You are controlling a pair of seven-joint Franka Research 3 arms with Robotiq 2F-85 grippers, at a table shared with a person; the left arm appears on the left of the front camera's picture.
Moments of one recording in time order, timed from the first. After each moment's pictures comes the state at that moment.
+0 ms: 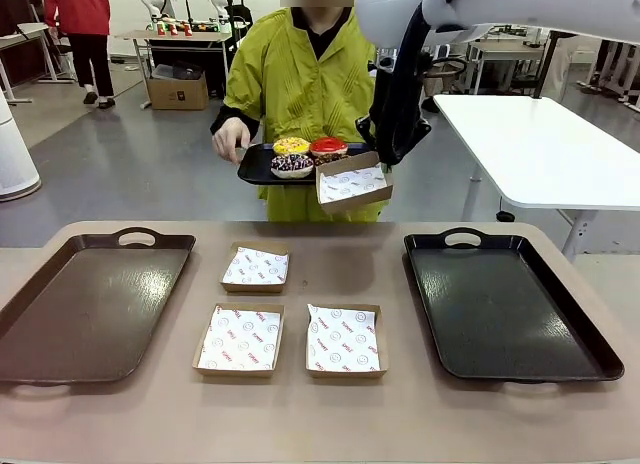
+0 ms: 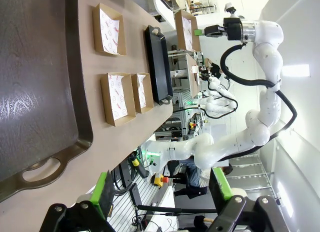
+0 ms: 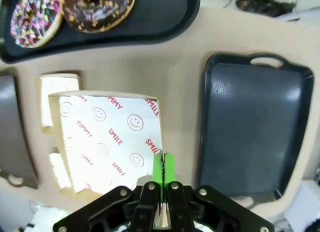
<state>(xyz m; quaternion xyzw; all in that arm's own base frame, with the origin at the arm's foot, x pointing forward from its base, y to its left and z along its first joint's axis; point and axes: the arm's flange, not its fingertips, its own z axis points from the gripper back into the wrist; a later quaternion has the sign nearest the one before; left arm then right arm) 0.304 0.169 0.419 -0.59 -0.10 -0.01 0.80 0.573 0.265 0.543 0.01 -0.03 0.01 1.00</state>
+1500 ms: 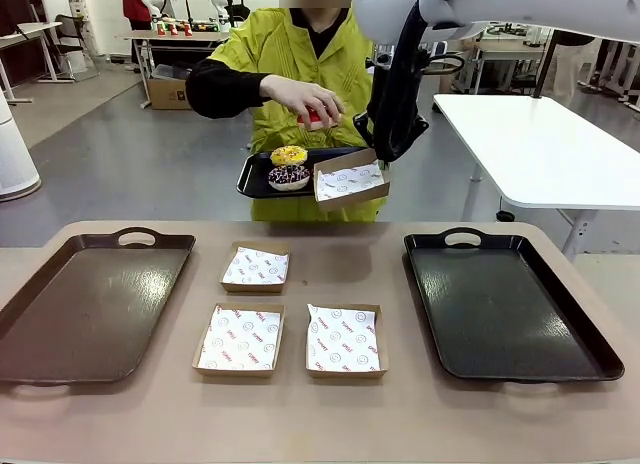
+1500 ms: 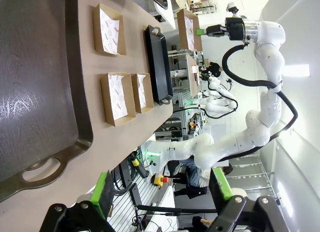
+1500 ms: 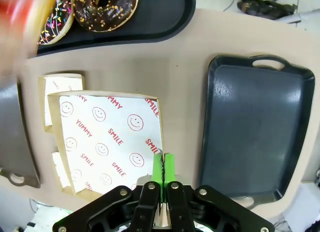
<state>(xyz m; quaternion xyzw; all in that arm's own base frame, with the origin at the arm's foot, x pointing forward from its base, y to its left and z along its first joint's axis) 0.304 0.169 0.419 -0.59 -0.10 -0.01 0.80 0.568 0.269 0.553 0.02 -0.04 0.01 1.00</state>
